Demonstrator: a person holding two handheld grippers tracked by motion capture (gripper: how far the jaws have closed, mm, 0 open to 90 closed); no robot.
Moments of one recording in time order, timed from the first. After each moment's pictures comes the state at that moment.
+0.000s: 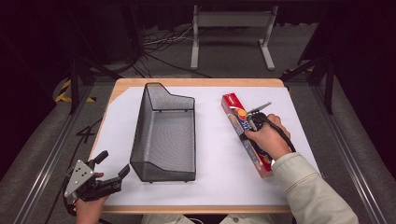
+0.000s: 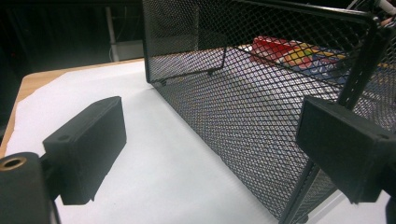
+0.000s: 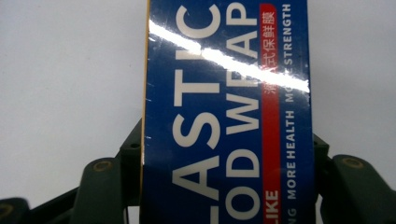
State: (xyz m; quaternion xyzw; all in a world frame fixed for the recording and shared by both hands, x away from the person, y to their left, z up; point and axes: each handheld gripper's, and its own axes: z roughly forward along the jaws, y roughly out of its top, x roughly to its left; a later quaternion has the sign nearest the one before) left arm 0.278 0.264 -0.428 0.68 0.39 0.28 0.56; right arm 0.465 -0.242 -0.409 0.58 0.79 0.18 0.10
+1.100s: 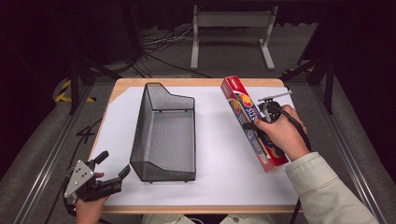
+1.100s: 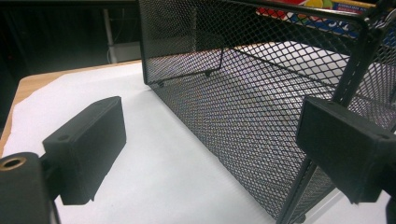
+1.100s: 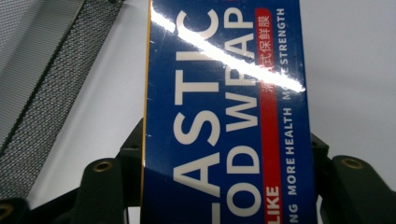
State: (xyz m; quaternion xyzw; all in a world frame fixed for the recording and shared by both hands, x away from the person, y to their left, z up) left arm 0.277 0.264 -0.428 0.68 0.38 0.28 0.56; right arm 0.438 -0.251 -0.334 0.57 0.76 0.29 0.09
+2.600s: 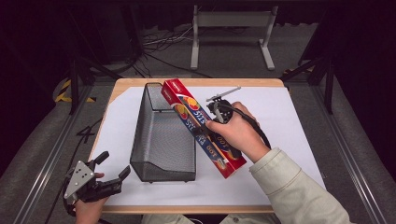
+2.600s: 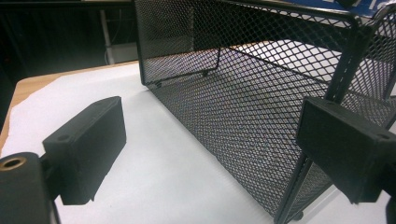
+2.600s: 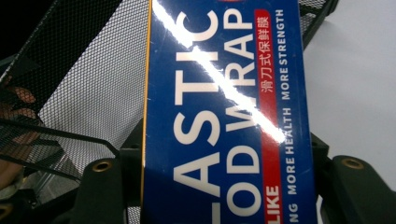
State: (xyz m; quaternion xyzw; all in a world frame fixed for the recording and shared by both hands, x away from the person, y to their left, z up) left arm 0.275 0.264 -0.428 0.68 0.37 0.28 0.56; right arm 0.420 -0.112 -0.305 0.46 0.82 0.34 -0.01
